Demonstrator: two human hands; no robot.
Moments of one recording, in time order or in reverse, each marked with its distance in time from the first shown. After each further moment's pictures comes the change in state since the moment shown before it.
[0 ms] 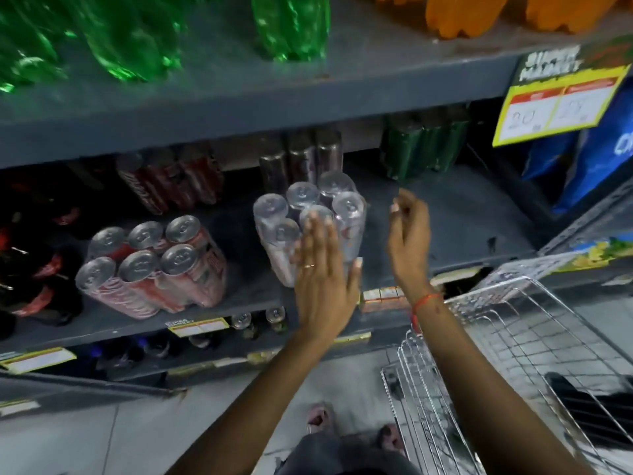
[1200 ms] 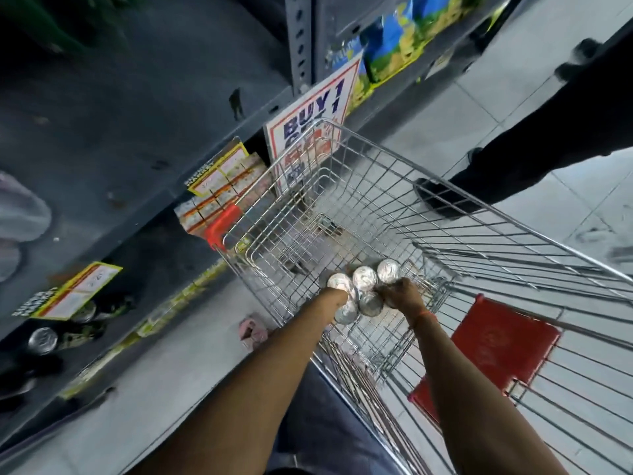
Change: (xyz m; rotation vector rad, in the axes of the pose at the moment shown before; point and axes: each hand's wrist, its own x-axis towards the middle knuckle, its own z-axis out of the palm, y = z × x) left_hand -0.210 0.204 0.274 -0.153 -1.678 -0.940; right_hand -0.232 0.298 -0.333 -0.248 -0.003 1.286
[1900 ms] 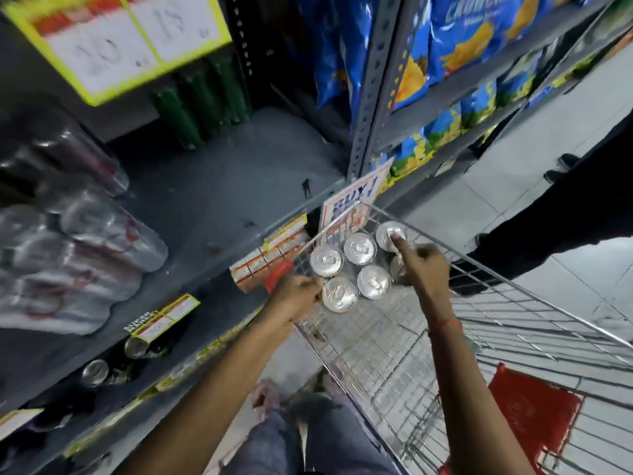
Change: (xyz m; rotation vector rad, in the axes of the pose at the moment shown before) left_hand -0.195 -0.009 -0.144 -0.336 0.230 0.651; right_hand -0.120 -0.207 -0.020 0.234 0.370 -0.502
